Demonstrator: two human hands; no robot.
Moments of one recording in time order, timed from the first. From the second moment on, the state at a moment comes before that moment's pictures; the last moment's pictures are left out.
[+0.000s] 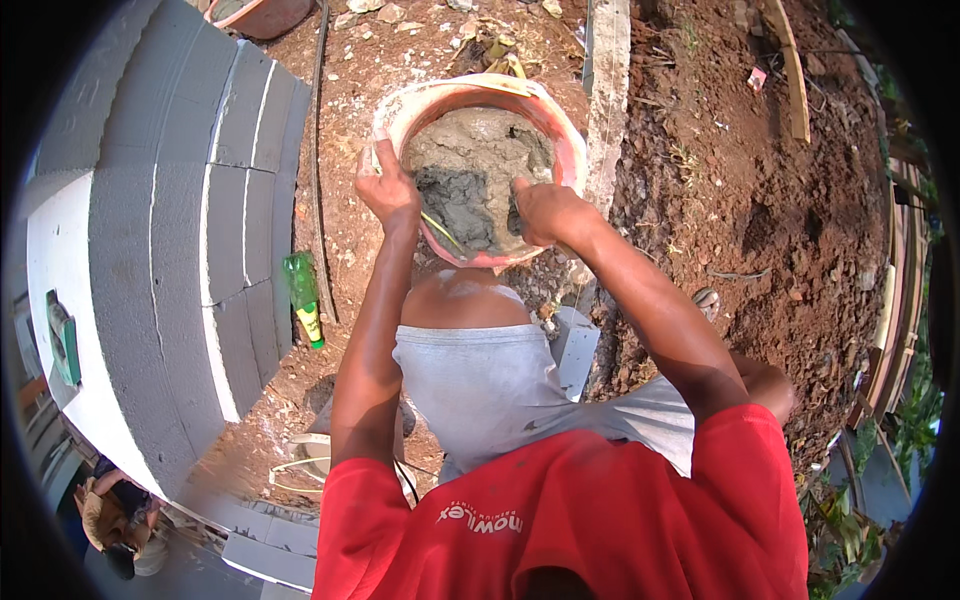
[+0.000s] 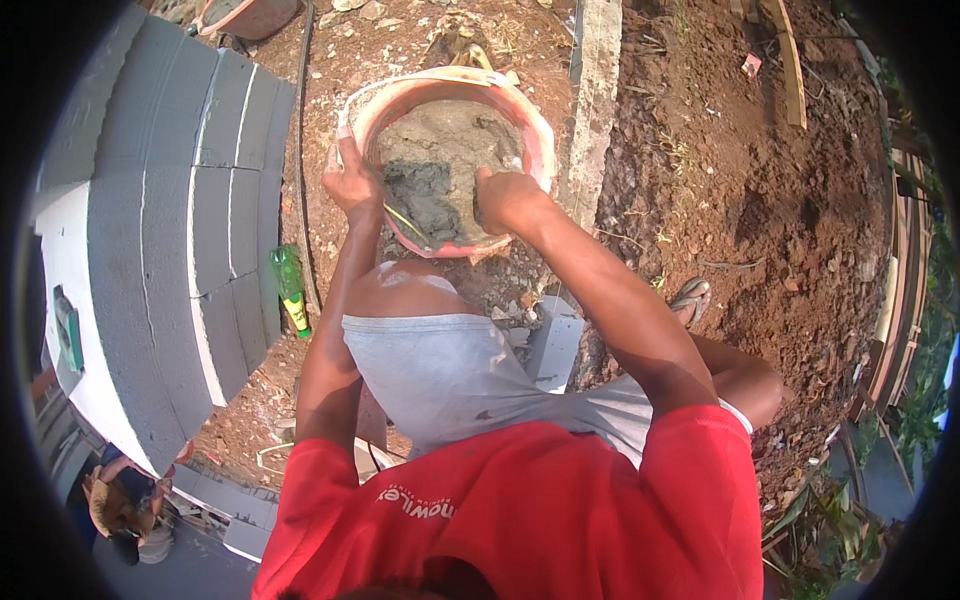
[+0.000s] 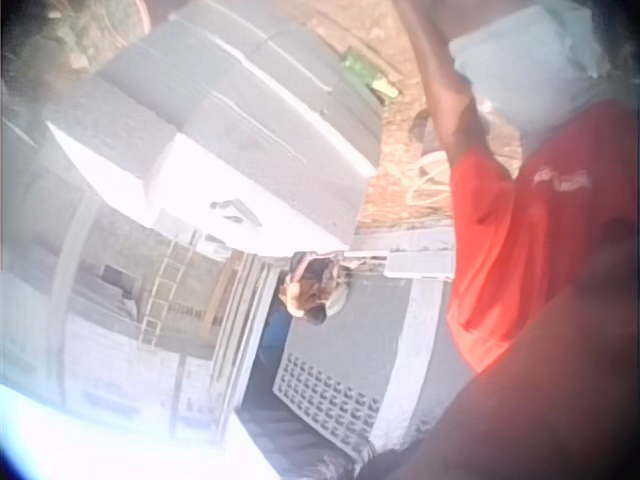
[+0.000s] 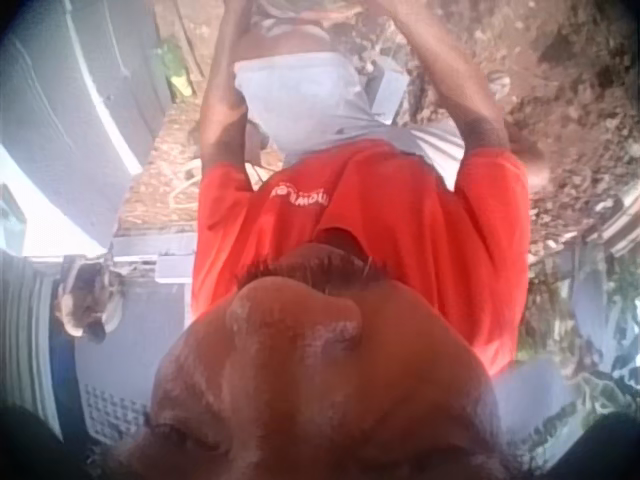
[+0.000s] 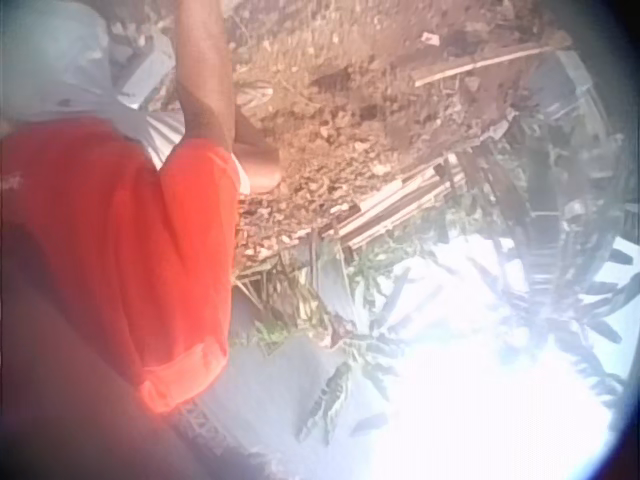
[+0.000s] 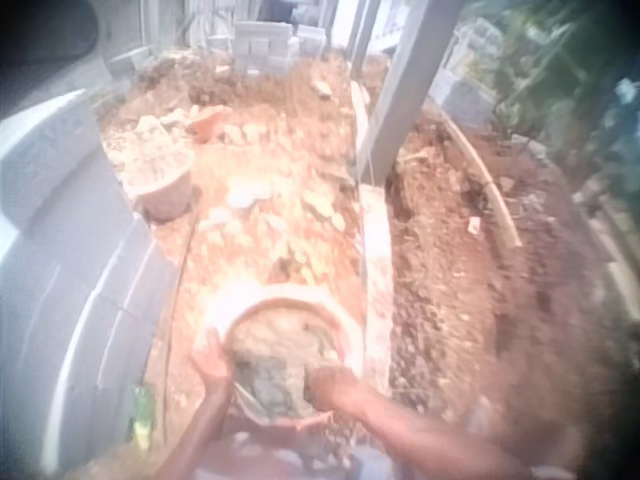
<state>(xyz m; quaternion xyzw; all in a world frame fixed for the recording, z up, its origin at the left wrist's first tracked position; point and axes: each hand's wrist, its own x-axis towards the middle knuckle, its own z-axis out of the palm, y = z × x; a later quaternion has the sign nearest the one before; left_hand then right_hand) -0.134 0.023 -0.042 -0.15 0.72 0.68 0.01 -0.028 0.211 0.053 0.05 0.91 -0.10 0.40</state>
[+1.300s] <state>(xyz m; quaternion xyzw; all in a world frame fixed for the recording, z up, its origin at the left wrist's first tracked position) -0.137 0.010 -0.041 -0.17 0.66 0.73 -0.01 0.020 0.177 0.056 0.26 0.72 -0.51 0.40</state>
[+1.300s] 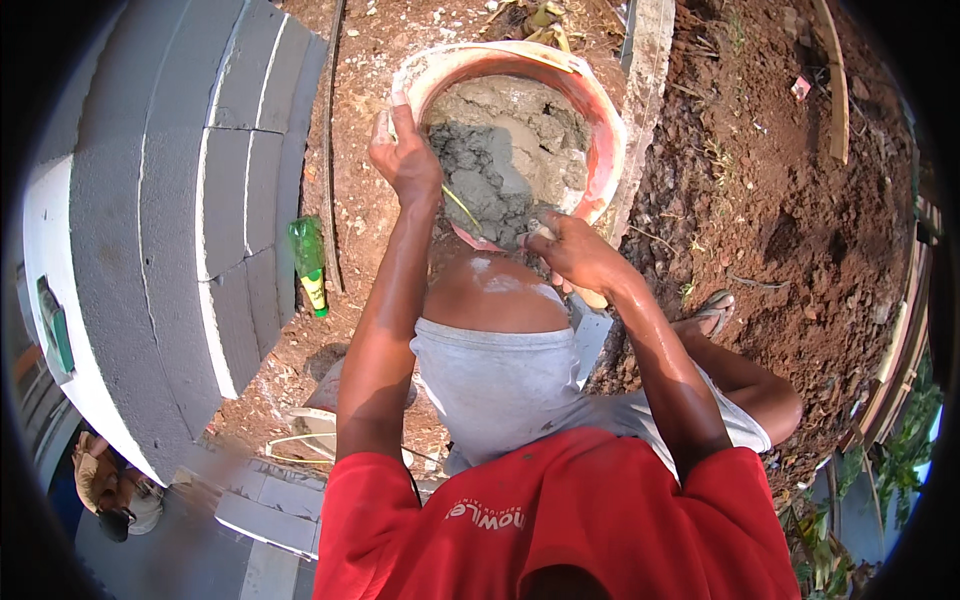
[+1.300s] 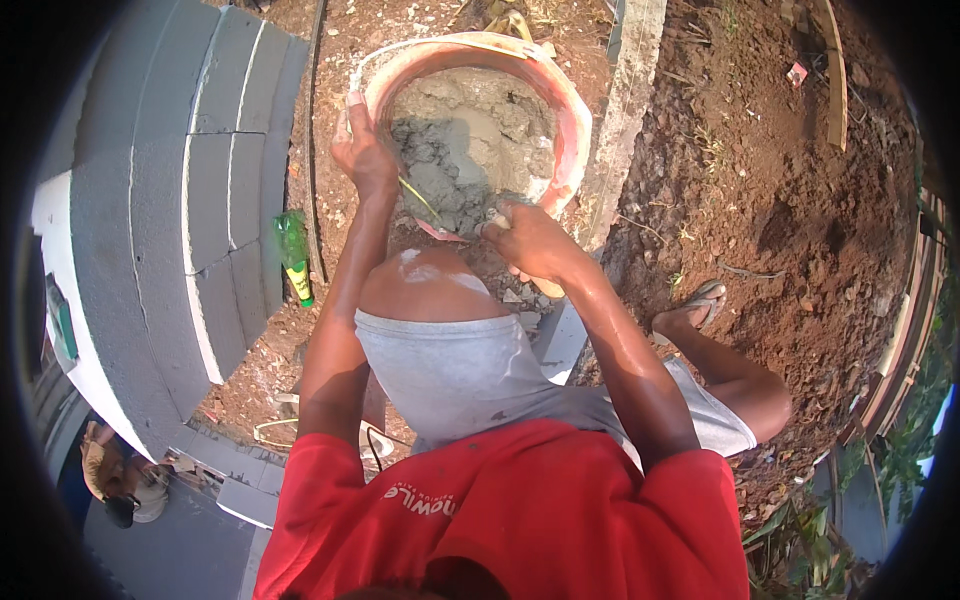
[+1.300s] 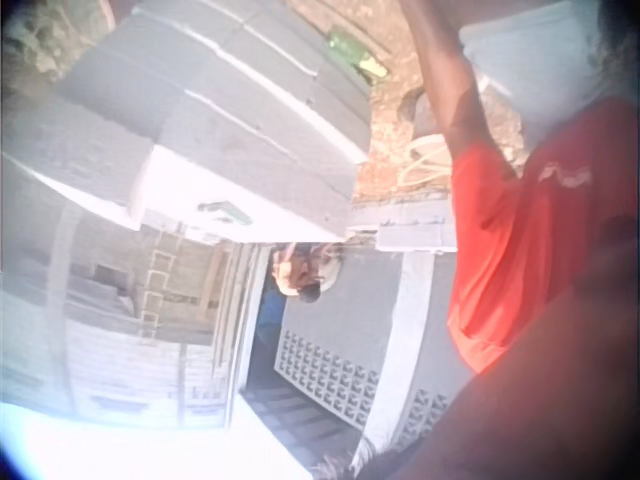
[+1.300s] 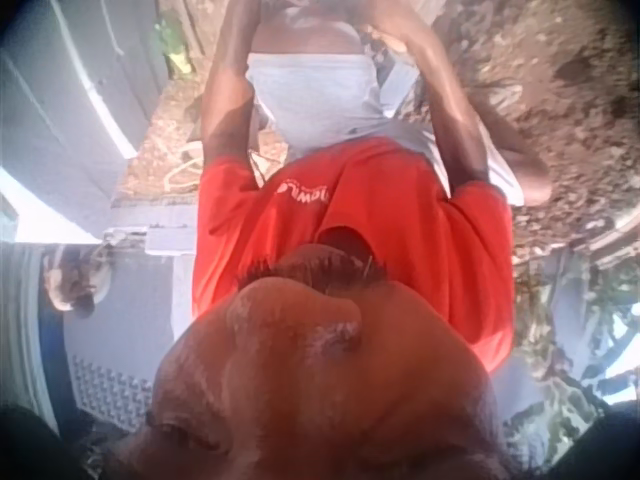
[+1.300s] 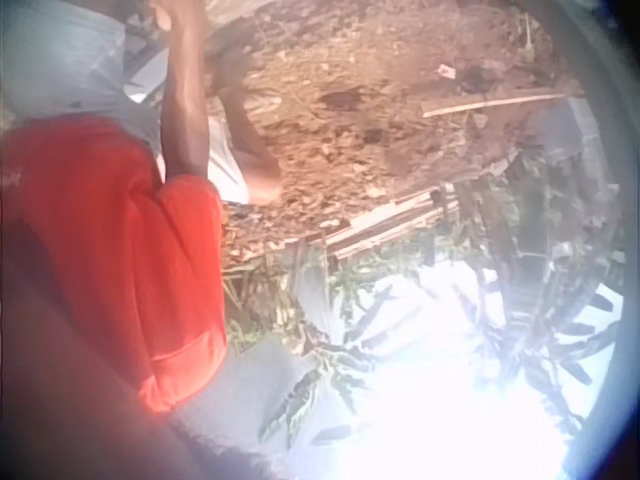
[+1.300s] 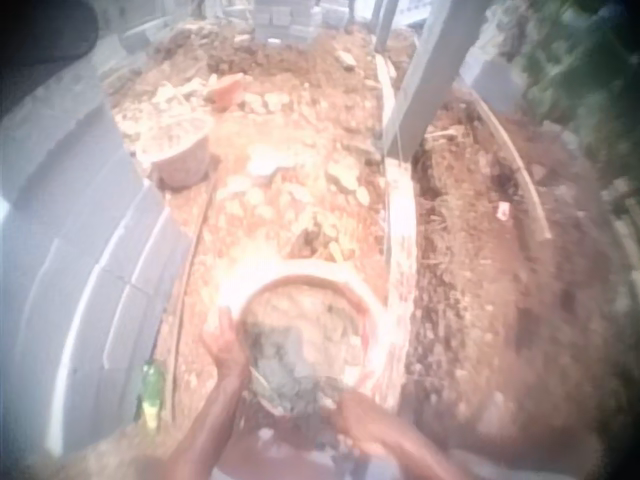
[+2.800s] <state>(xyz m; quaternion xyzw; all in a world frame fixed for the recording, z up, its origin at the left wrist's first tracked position) -0.153 -0.008 -0.039 -0.11 0.80 0.59 -0.01 0.159 0.390 -0.235 0.55 0.77 -0.31 0.00</state>
